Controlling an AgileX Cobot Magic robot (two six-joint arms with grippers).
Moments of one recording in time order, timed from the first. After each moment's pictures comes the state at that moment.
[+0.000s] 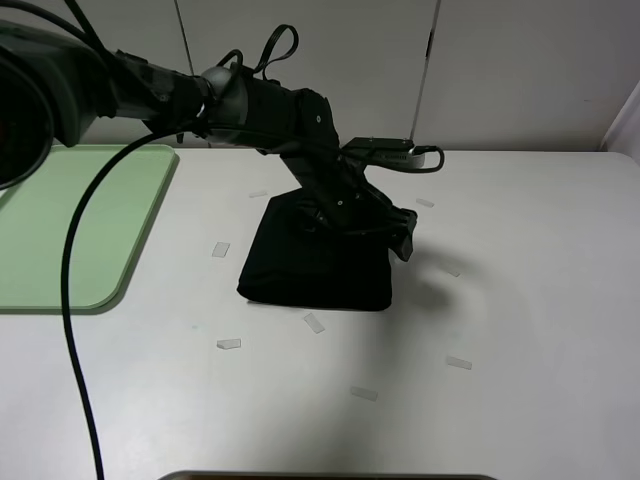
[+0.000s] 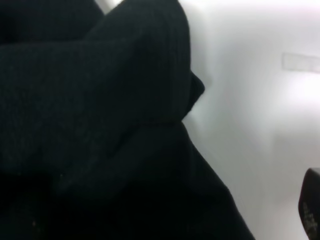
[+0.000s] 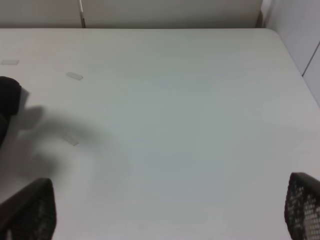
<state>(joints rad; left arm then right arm) -0.69 2.32 -1.67 -0.40 0.50 0.12 -0.08 -0.01 -0.49 0.01 1.03 -0.01</state>
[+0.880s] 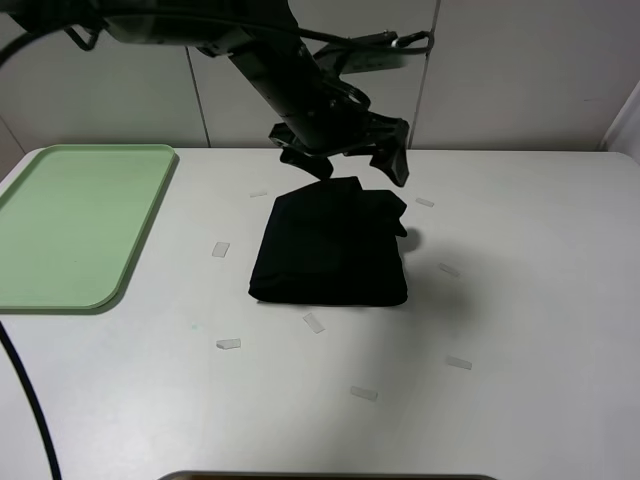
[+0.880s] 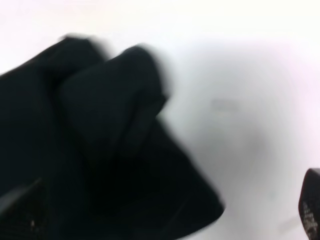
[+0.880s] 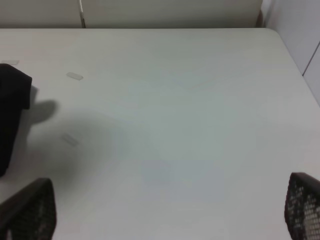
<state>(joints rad) -0.63 2.08 -1.67 -0.38 0.62 0.09 -0.08 -0.01 -0.49 0.01 1.03 0.00</state>
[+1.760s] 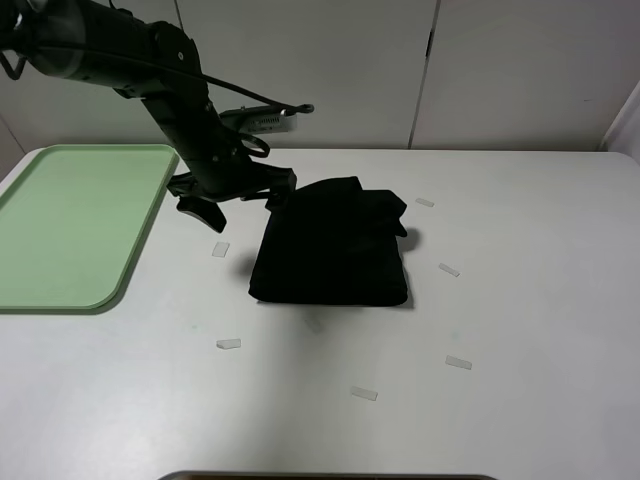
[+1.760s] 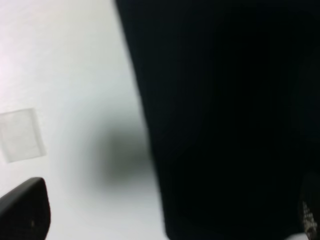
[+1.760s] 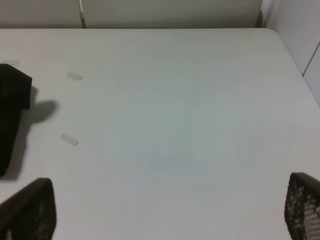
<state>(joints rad) -0.44 2.03 -1.40 -0.25 0.68 -0.05 -0.08 -0.01 -0.49 0.01 1.03 0.00</state>
